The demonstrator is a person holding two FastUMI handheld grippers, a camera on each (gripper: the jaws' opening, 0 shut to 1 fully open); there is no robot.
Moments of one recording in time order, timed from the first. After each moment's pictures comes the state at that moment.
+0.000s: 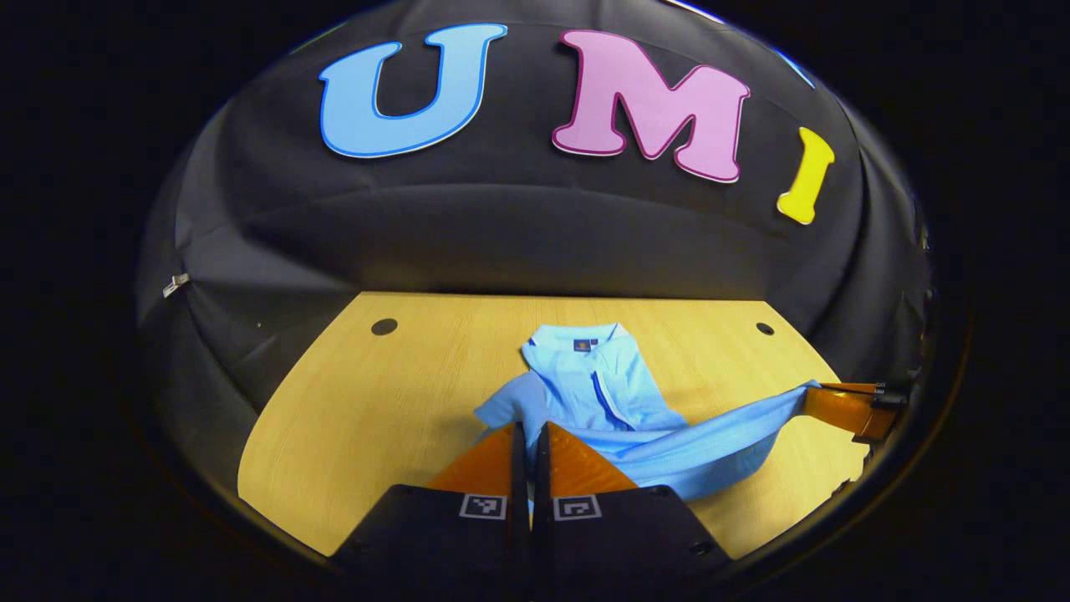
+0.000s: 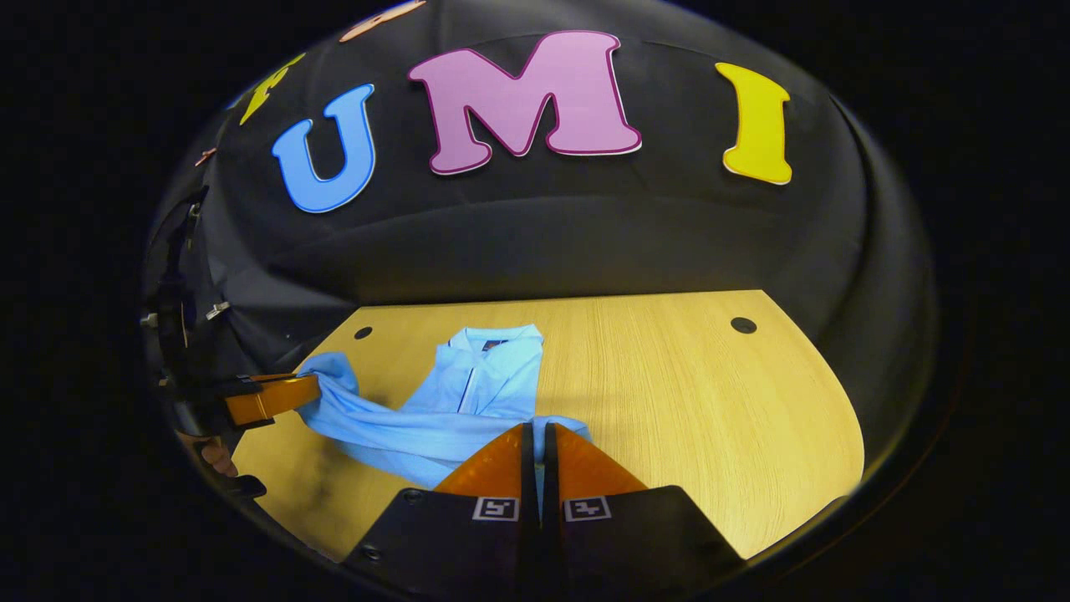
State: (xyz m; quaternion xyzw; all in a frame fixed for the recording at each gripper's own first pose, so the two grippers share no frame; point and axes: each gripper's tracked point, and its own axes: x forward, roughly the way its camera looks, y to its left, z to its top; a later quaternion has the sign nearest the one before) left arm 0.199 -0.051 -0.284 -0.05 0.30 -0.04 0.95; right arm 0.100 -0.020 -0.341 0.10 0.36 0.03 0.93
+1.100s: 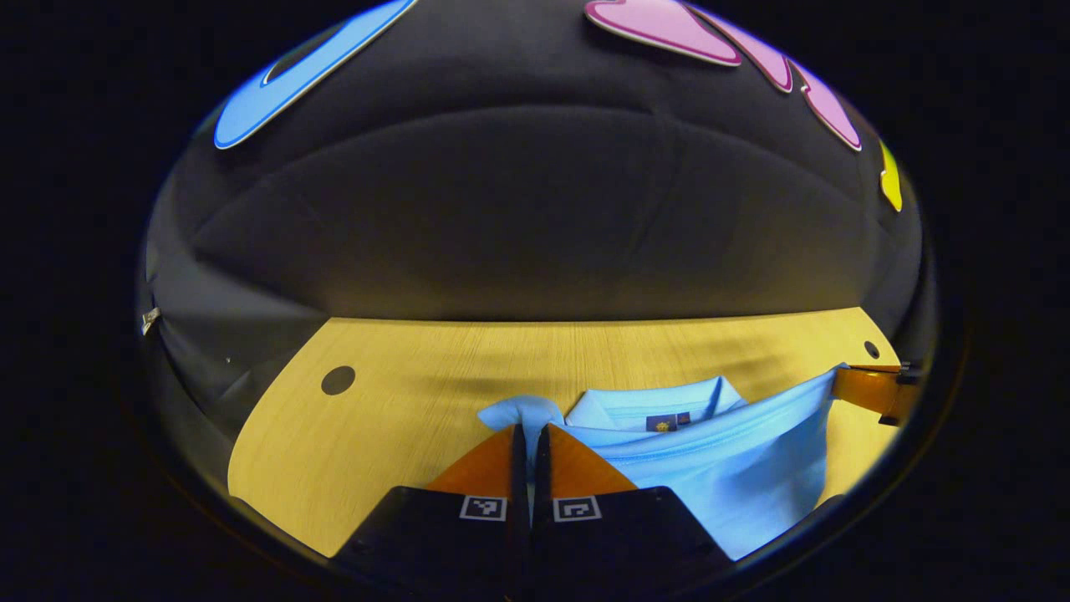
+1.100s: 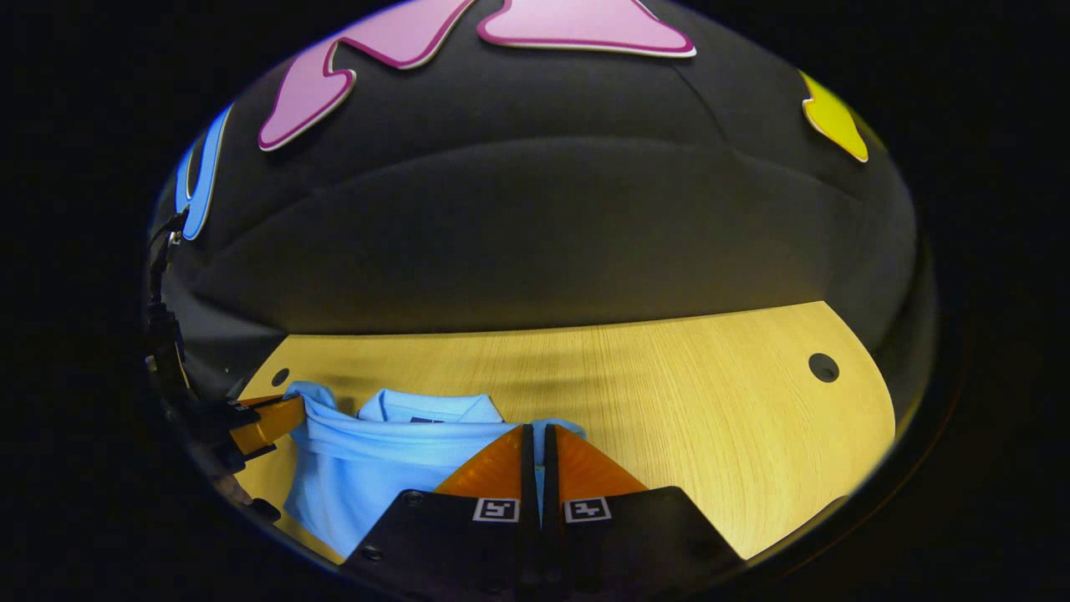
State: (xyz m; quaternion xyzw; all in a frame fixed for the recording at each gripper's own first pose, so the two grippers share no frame) left arm 0.424 -0.045 -0.386 -0.01 0.32 0.02 0.95; right arm 0.326 -0.032 -0.486 0.11 0.39 0.00 0.91
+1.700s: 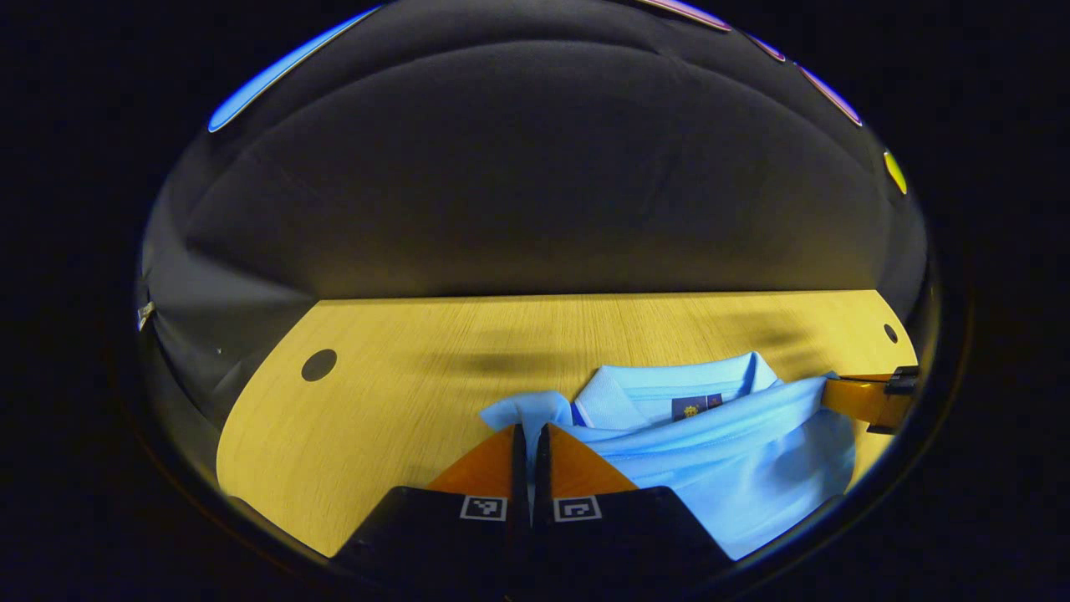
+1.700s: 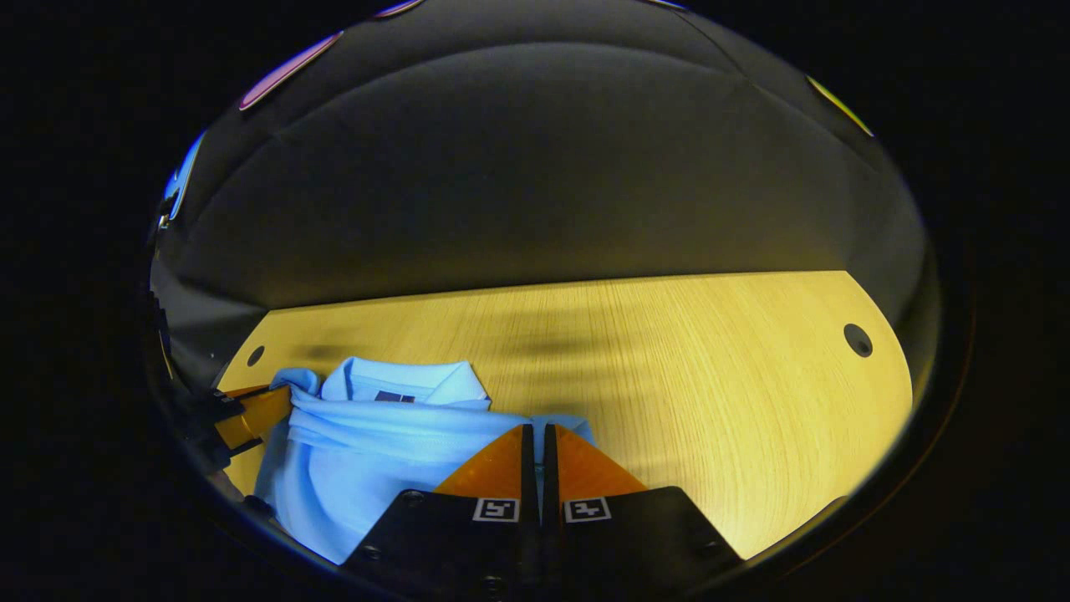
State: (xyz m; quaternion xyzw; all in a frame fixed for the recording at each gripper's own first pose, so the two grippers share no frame) left arm 0.430 -0.043 -0.423 0.00 0.35 0.02 0.94; right arm 0.318 -0.023 -0.550 0.11 0.44 0.00 0.89
